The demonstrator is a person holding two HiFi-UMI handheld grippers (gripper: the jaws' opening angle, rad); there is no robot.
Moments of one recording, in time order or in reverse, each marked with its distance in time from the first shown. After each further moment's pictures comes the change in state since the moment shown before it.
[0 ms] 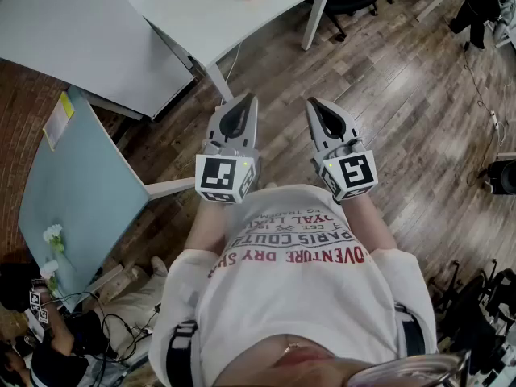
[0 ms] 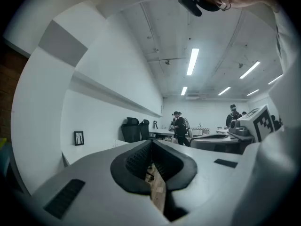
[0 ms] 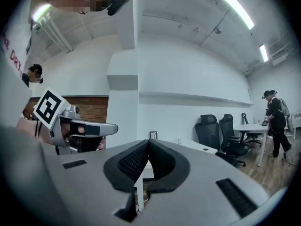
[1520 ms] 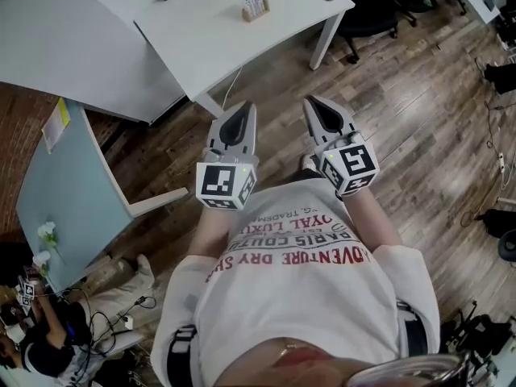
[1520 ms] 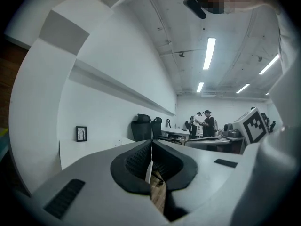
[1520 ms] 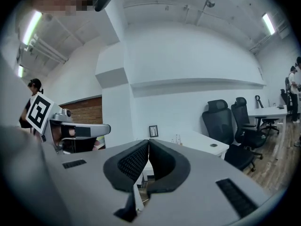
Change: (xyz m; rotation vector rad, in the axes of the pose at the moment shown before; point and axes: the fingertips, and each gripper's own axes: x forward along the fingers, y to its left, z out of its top) left arm 0.159 0.015 -0.012 -0.051 0.027 0.175; right arm 0.111 -0.157 -0.029 0.109 0.074 0.169
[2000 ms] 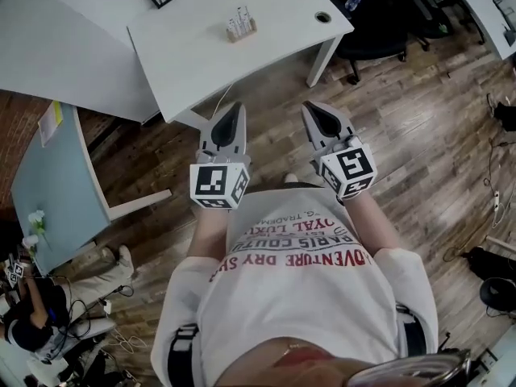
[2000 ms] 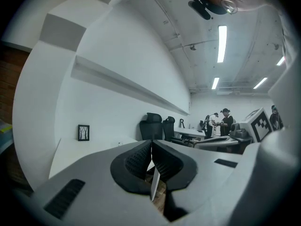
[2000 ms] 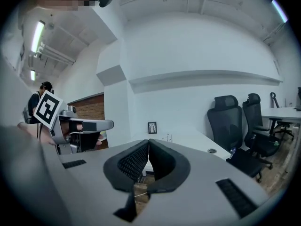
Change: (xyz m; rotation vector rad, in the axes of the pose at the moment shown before) left arm 0.132 -0.006 0.002 -0.032 0.006 0.183; right arm 0.046 -0.137 0.005 -0.039 0.066 0.156
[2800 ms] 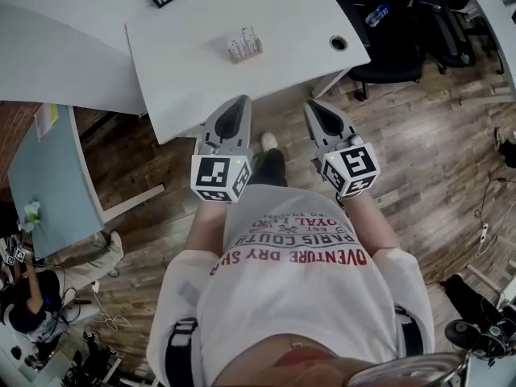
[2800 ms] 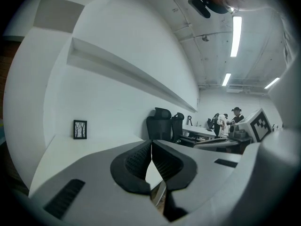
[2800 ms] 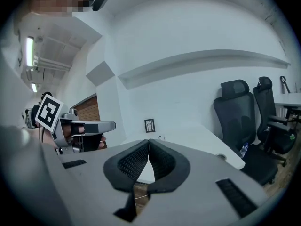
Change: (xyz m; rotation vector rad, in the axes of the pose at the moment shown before) left arm 0.149 0.045 0.006 -0.041 0.064 0.068; right arm 0.115 -0.111 0.008 0.088 0.062 0.101
